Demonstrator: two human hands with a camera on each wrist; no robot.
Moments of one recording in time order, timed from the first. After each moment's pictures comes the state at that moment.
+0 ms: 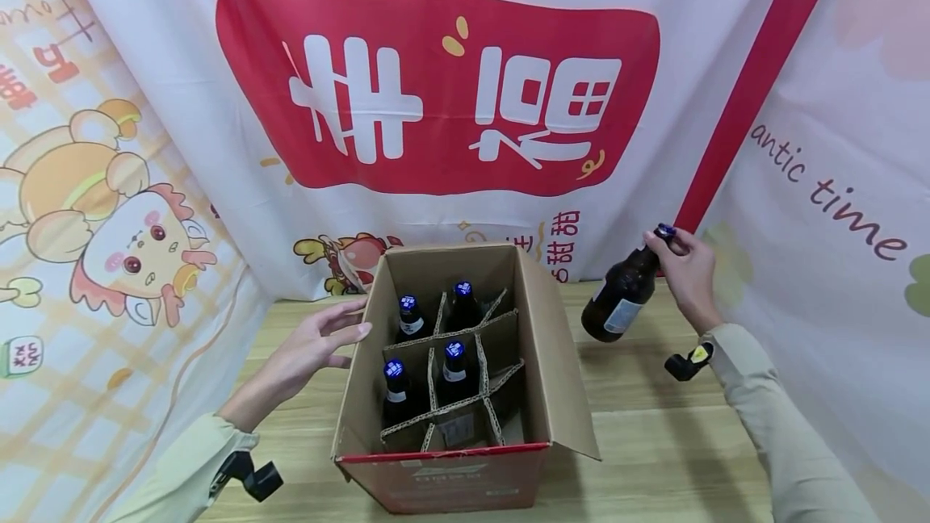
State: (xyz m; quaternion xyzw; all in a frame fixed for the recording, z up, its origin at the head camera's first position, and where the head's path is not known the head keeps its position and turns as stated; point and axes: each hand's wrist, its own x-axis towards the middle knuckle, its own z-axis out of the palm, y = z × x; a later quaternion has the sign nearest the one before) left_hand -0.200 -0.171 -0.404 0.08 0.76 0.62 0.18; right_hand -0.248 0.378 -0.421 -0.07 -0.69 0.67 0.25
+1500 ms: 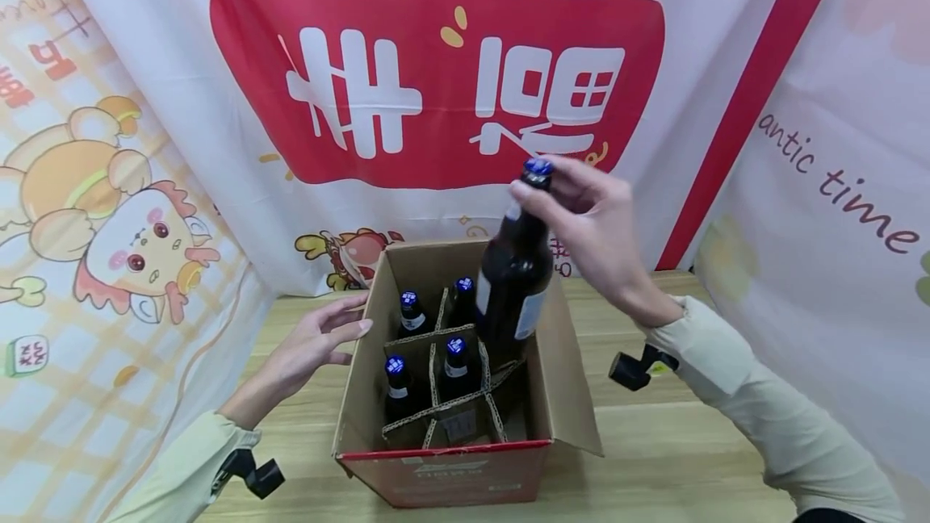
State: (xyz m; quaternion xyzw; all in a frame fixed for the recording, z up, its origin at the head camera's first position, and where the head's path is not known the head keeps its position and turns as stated) left_hand -0.201 -0.170 -0.404 0.09 0.76 0.62 0.18; right_hand -0.168 0.201 -0.266 0.19 -0.76 0.56 0.27
